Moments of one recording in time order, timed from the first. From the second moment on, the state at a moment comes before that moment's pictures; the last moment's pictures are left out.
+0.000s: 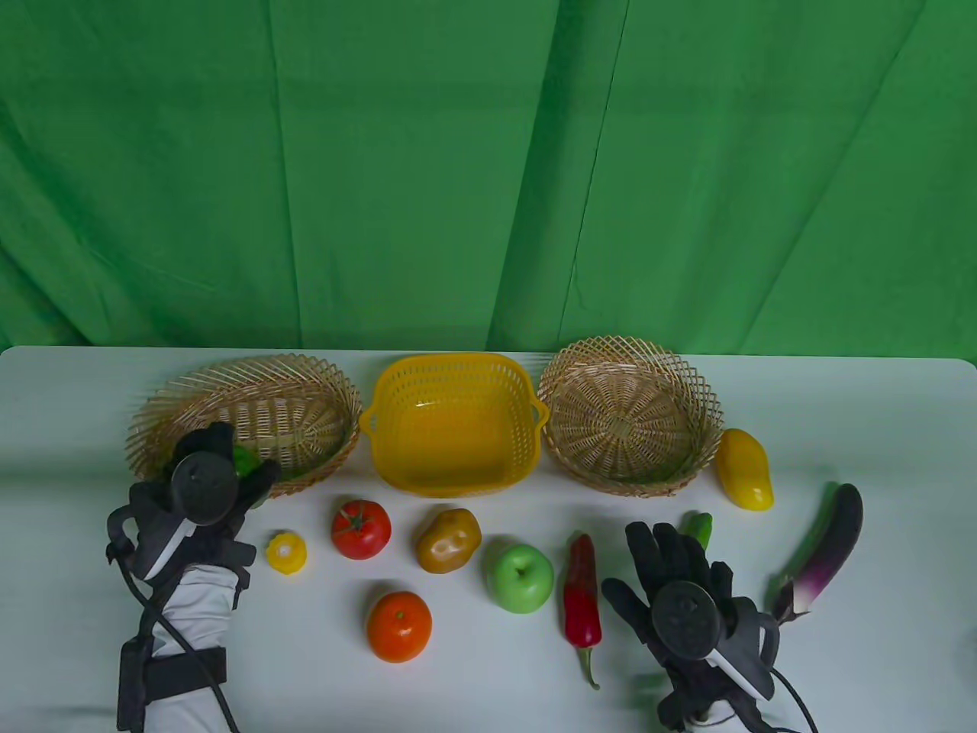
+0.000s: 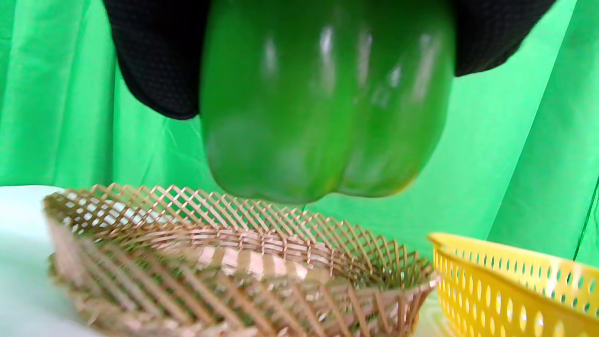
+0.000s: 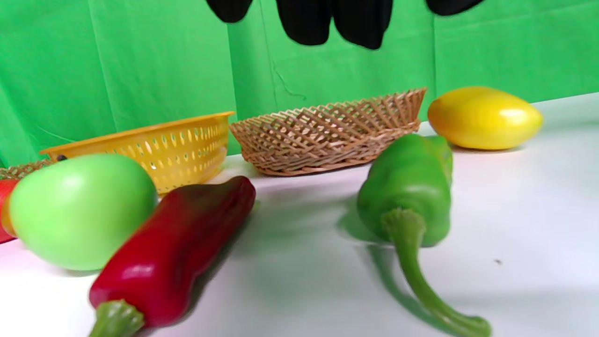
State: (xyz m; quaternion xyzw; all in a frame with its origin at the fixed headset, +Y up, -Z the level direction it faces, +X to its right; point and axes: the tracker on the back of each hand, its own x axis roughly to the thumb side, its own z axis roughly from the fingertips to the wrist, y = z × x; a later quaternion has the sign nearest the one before) left_hand -0.322 -0.662 -0.350 0.11 0.10 0.10 0.98; right_hand 0.206 -0.702 -0.261 0.05 -0.02 0.99 0.12
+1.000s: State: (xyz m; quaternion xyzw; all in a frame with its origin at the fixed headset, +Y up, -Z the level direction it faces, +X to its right) left_hand -0.349 -0.719 -0.421 0.05 0.17 0.02 0.98; right_hand 0.200 -0.708 -0.263 0.04 0.01 1.00 0.09
